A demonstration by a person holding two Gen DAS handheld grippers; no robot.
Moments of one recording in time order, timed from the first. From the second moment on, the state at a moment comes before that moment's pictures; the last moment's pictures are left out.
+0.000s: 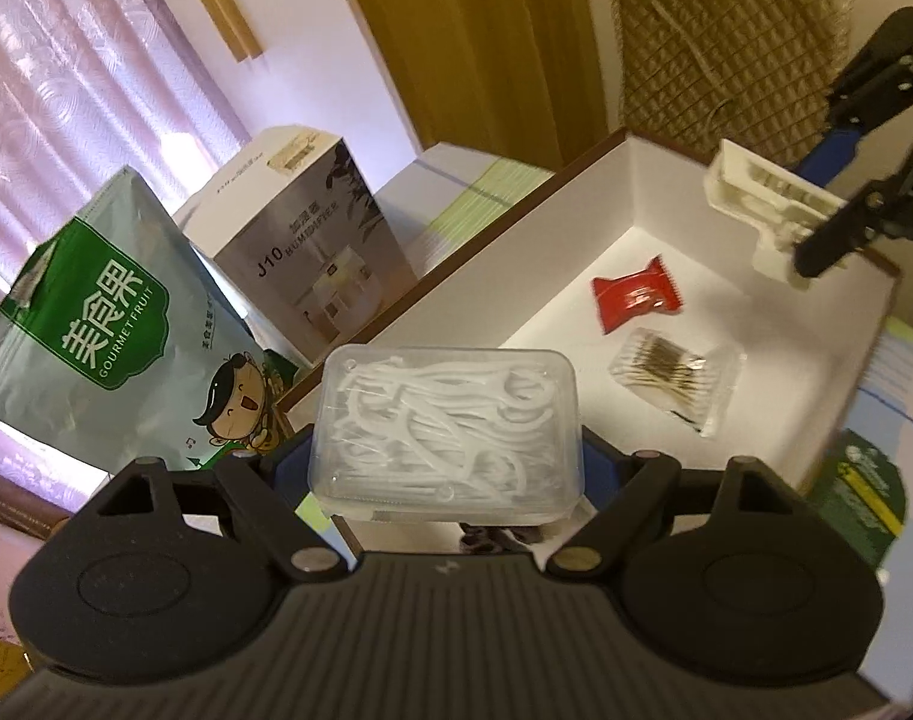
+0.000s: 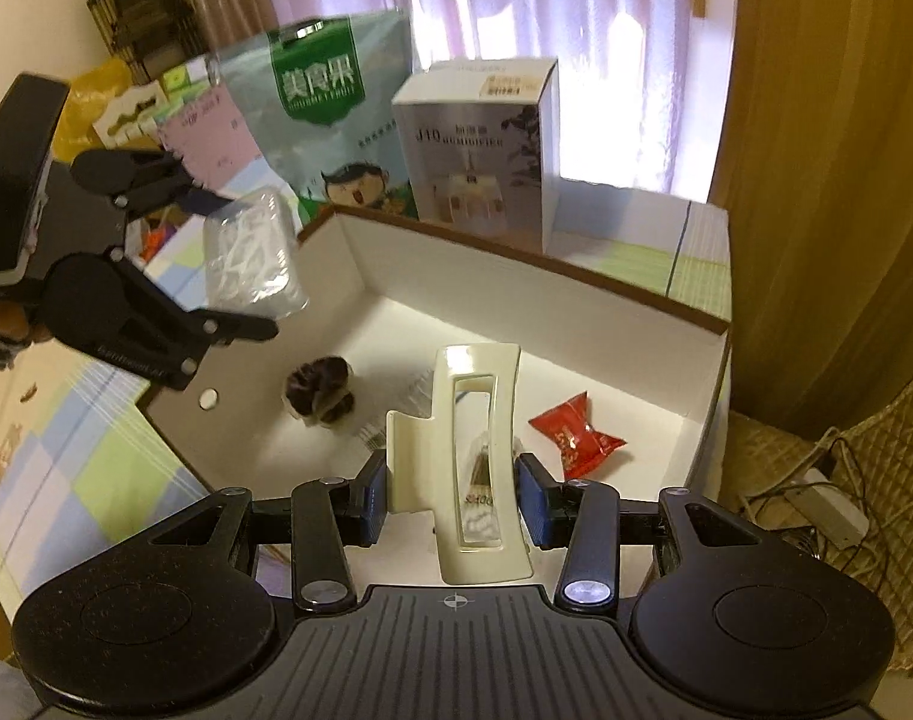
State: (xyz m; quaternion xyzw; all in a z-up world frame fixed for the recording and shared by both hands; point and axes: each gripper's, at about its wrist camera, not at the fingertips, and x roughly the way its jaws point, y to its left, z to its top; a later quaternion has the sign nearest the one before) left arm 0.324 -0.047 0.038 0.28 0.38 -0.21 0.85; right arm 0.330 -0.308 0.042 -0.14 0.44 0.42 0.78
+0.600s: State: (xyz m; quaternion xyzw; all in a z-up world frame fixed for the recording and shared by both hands) left arm 0.387 -0.051 -0.027 0.30 0.43 -0.21 0.83; right arm 0.372 -0.292 -0.014 -0.19 0.49 0.42 0.74
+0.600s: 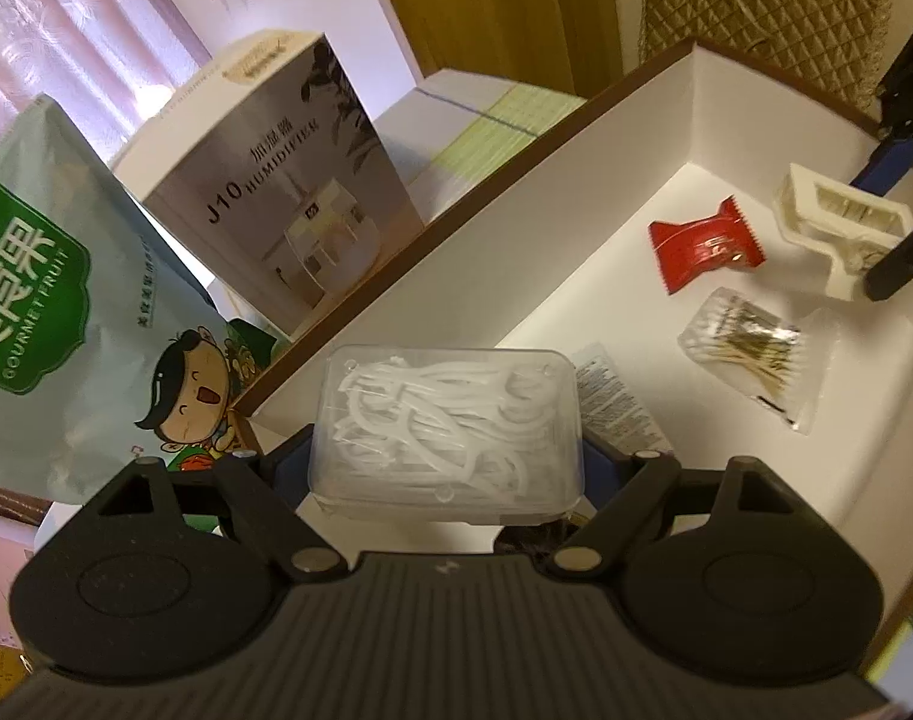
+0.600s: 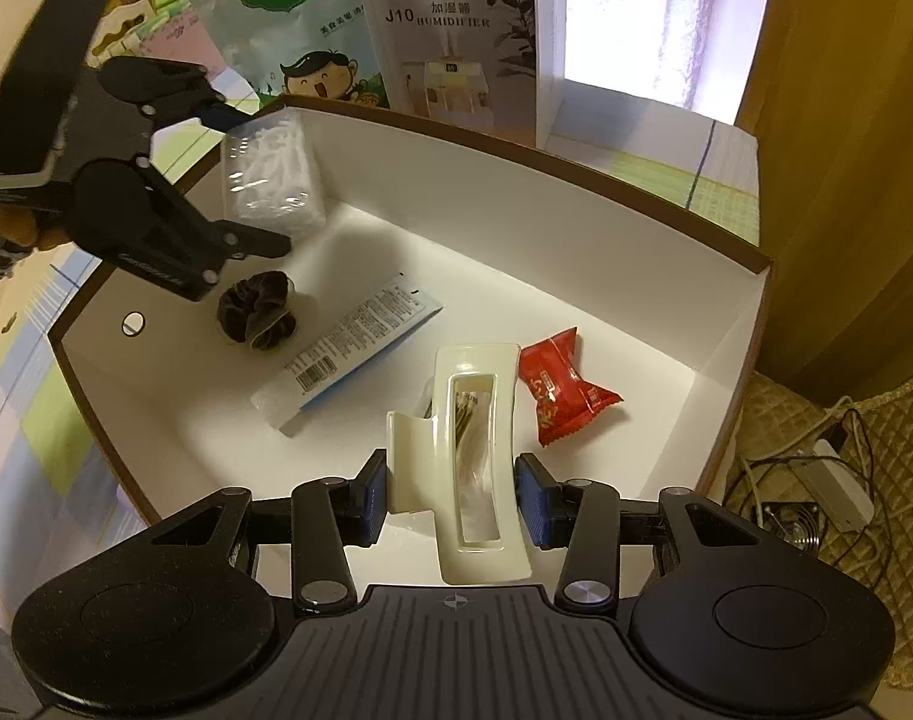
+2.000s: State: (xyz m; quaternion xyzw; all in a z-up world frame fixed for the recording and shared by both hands) left arm 0.381 -0.040 -0.031 0.29 0.44 -0.20 0.83; right arm 0.361 -0.288 -0.018 -0.31 0.51 0.46 0.66
